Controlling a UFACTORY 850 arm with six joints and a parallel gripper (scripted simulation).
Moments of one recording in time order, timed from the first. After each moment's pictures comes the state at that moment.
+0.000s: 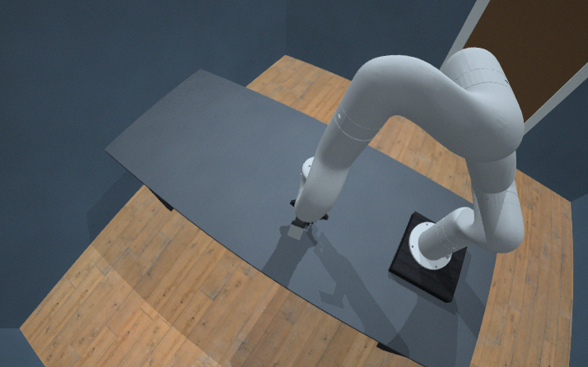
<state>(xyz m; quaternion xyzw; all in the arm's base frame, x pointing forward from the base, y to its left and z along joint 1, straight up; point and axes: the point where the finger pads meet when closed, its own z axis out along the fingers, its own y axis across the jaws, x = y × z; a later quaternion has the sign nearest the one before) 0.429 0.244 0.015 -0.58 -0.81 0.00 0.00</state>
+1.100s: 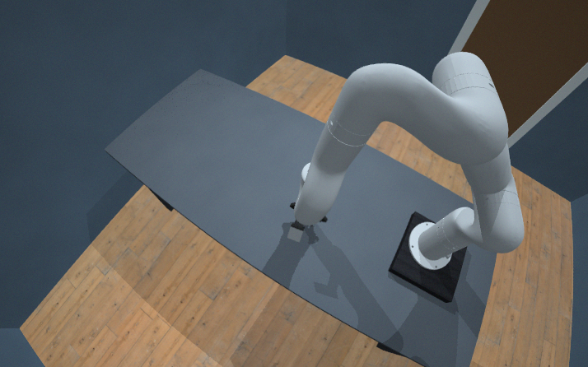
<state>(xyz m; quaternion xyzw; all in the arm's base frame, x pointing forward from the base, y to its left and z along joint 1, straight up) 0.429 0.244 -0.008 -0.58 -0.81 0.00 0.00</state>
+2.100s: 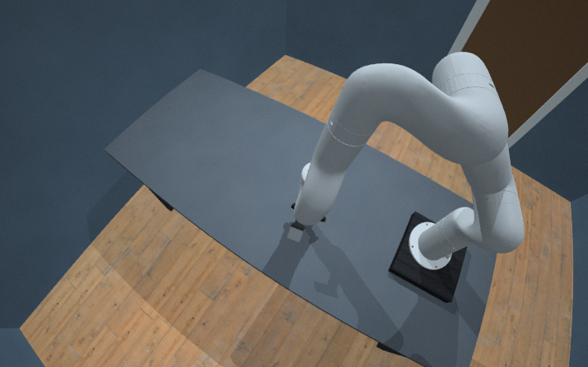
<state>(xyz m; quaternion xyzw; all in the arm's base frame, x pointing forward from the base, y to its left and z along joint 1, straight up) 0.429 0.244 -0.008 -0.58 -0.81 0.00 0.00</state>
